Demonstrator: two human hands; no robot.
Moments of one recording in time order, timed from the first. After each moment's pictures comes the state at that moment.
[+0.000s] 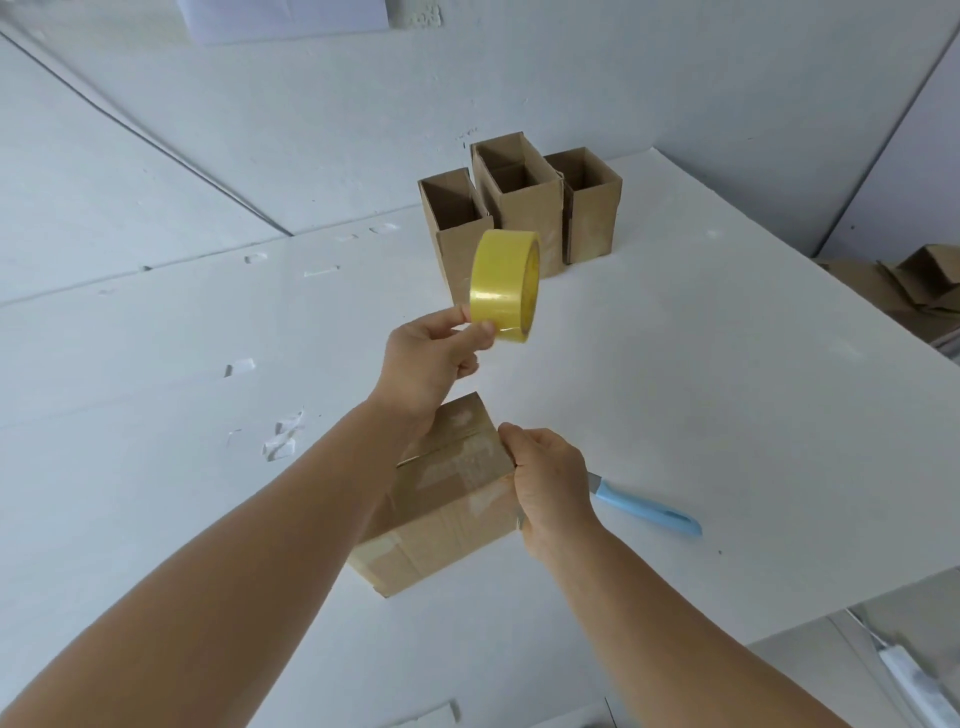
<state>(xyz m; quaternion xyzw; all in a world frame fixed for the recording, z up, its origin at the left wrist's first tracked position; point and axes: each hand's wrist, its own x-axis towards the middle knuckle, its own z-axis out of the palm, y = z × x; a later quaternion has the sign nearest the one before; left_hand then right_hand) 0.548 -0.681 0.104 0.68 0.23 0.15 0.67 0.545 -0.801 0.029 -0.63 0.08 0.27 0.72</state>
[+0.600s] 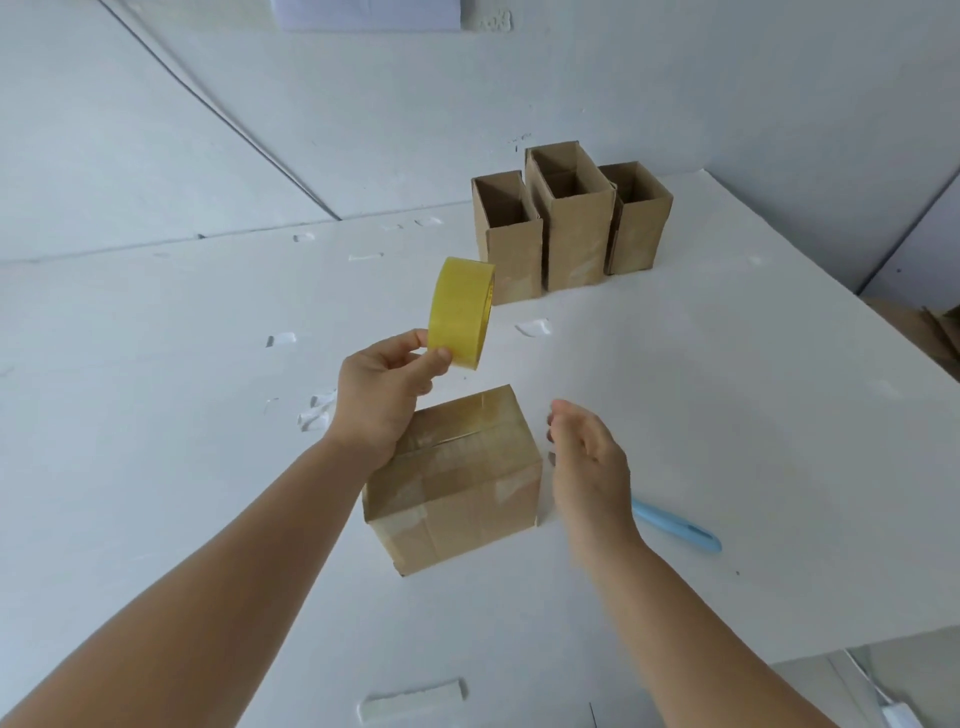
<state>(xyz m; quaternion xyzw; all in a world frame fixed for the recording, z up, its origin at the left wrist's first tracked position) 0.484 -0.651 0.091 0.69 0.29 0.26 0.61 0.538 -0.816 0.040 -0.74 -0.06 0.15 0.65</state>
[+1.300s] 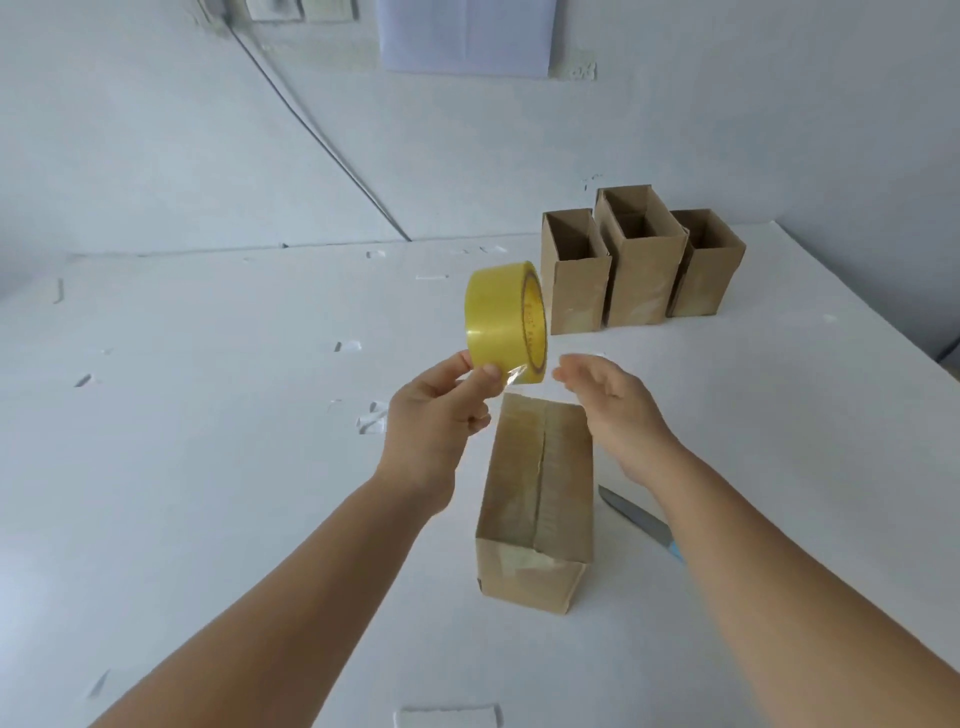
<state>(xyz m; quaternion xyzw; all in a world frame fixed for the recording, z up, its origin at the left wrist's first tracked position) 0.450 -0.672 0.118 0.57 0.29 0.28 0.72 0.603 -0.769 0.074 -0.76 -0.28 0.22 0.54</state>
